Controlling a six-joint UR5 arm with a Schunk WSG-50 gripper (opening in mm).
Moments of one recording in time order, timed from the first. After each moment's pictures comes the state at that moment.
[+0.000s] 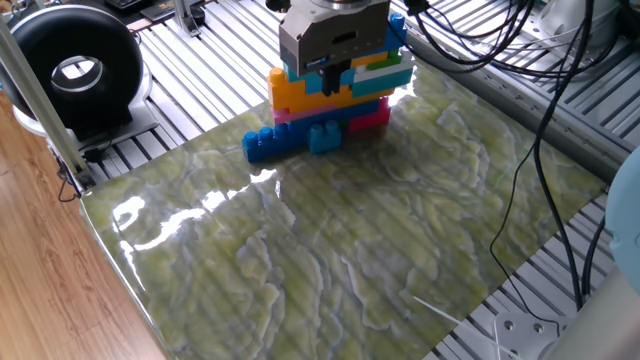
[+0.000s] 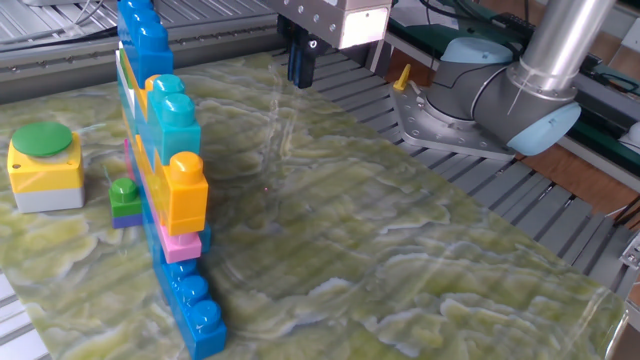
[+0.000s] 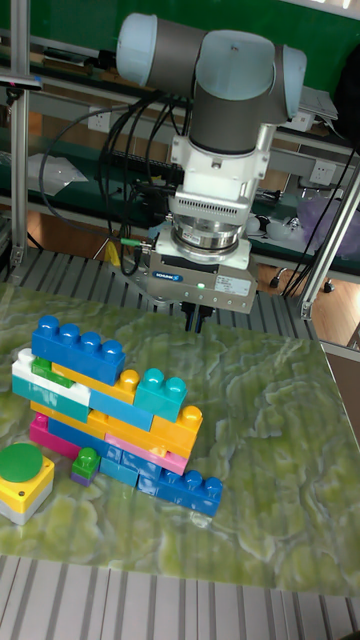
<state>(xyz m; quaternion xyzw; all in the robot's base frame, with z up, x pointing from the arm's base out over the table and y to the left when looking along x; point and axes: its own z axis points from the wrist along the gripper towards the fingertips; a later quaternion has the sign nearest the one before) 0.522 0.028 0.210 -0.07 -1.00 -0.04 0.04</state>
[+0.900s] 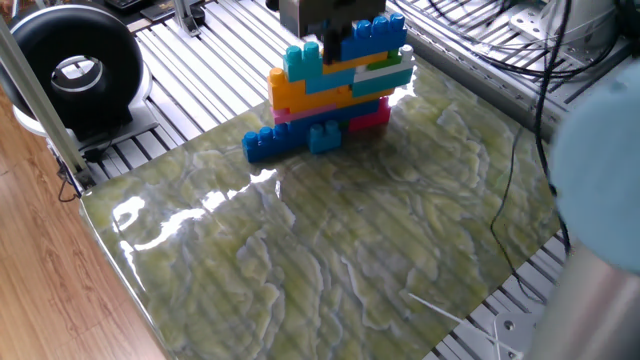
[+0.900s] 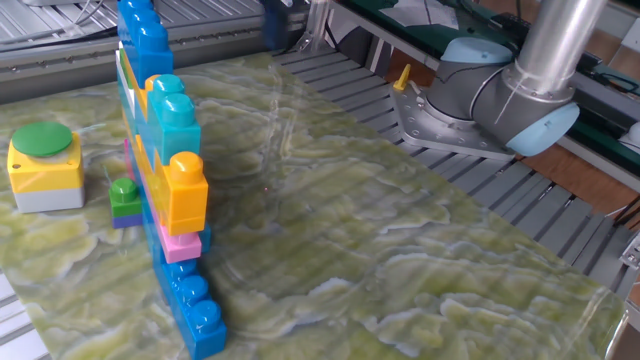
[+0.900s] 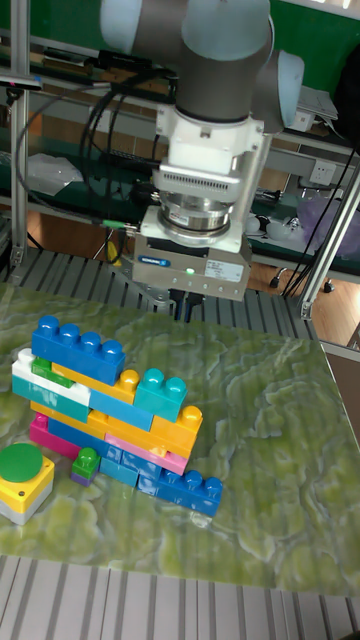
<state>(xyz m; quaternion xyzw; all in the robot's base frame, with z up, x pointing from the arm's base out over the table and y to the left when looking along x) 0.569 -0.012 0.256 -0.06 -1.00 -0.03 0.04</state>
